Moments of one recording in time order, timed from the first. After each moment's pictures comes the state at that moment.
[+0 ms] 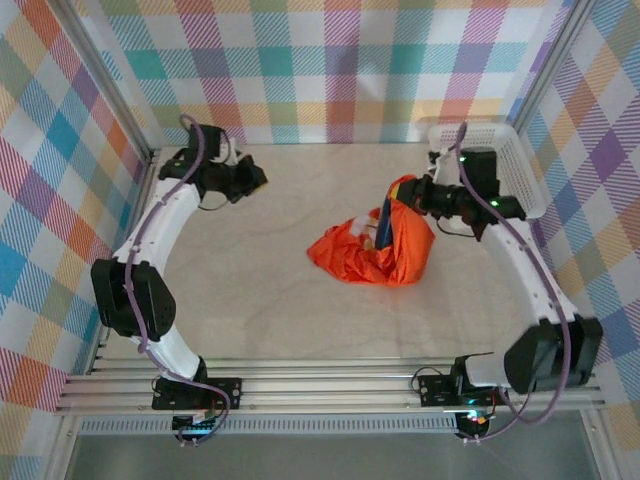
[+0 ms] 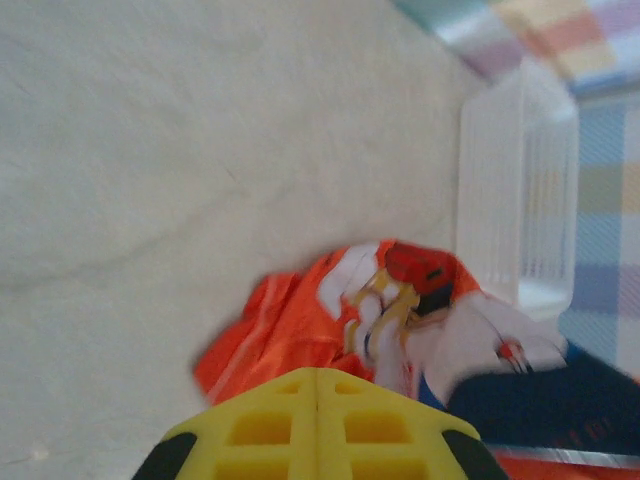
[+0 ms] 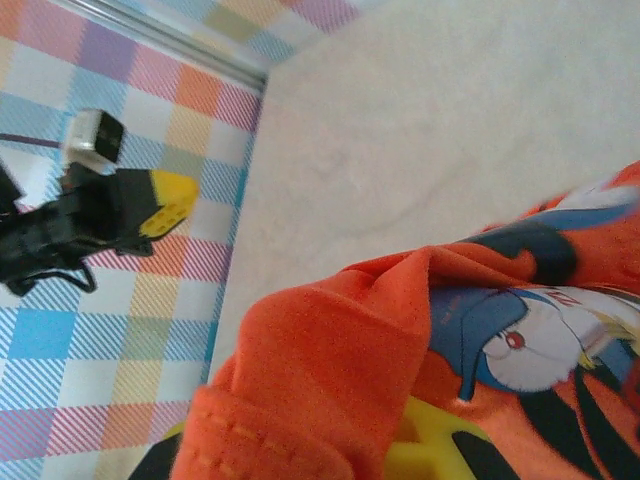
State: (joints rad) left arm -0.20 1.69 1.57 -0.71 0.51 -0.63; right arm 0.14 1.37 1.23 -0.55 -0.76 0.57
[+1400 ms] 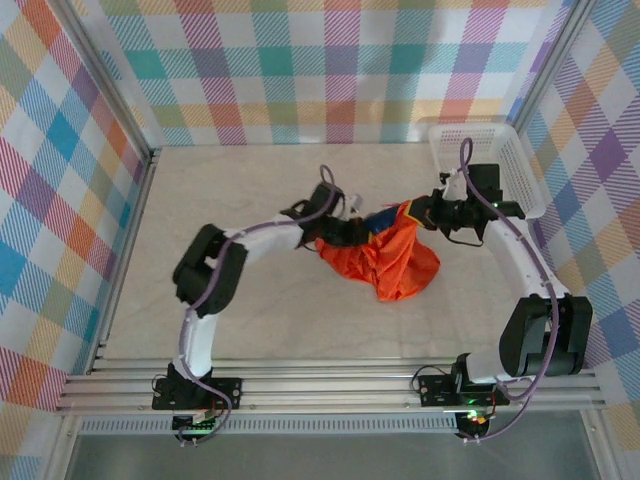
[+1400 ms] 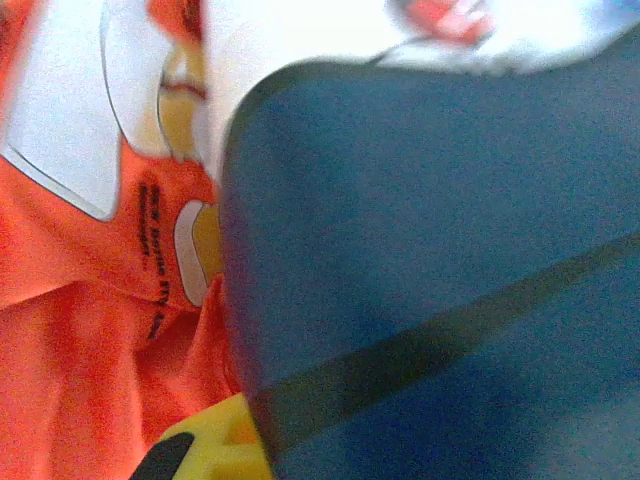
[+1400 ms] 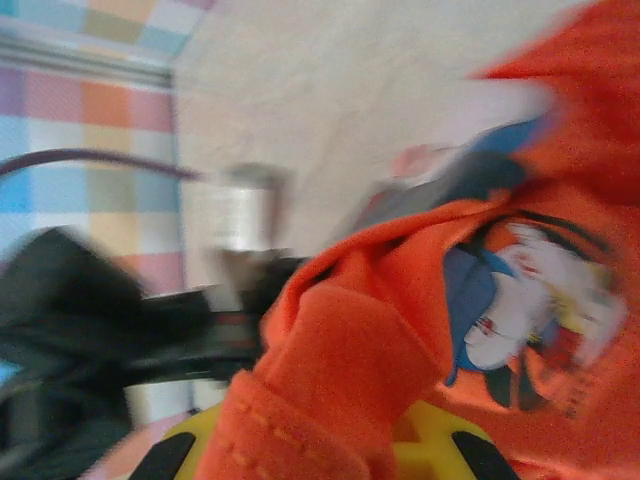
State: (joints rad) left arm -0.63 2.01 1.46 -0.20 0.56 -0.62; right arm 0.01 1.41 1.14 -0.63 -0.72 0.55
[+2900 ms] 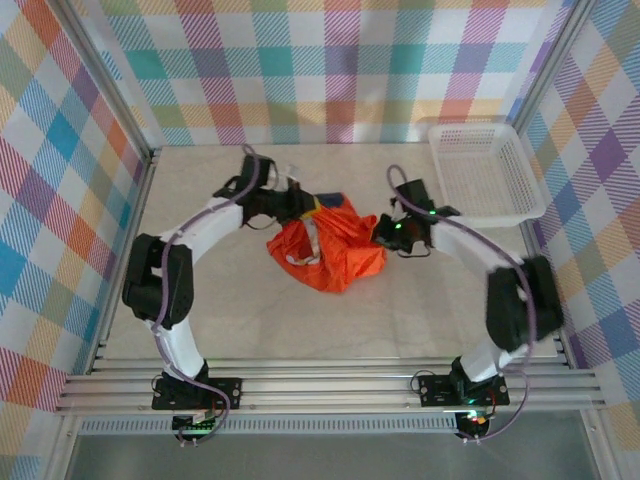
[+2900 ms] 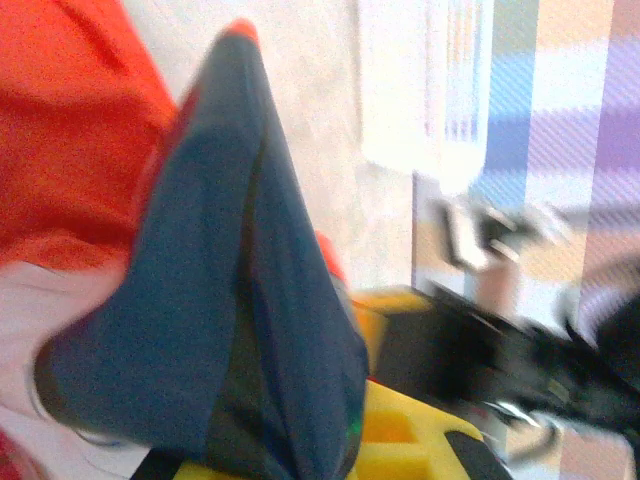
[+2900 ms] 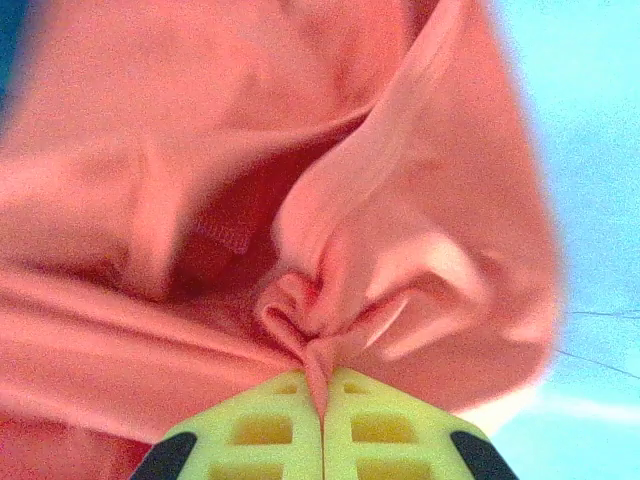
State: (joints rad) left arm -0.30 1.81 1.36 -0.28 0.76 -0.80; right arm 0.34 1.52 1.08 -0.53 -0.32 0.65
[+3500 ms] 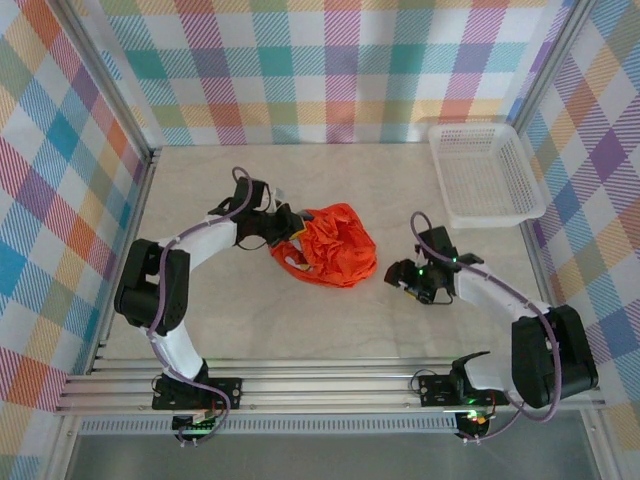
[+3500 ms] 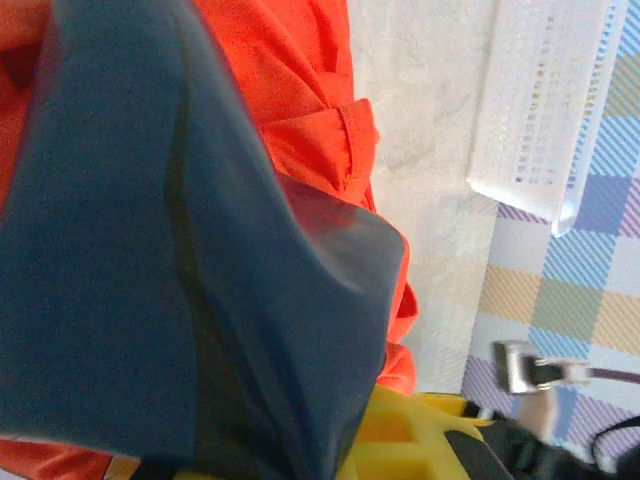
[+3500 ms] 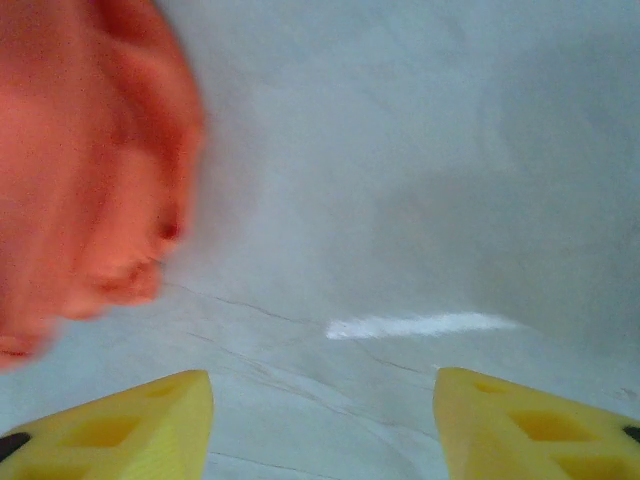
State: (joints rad) left arm -0.33 1.76 1.14 -0.21 0.64 -0.83; right arm 0.32 1.29 0.70 -0.53 -0.31 0.72
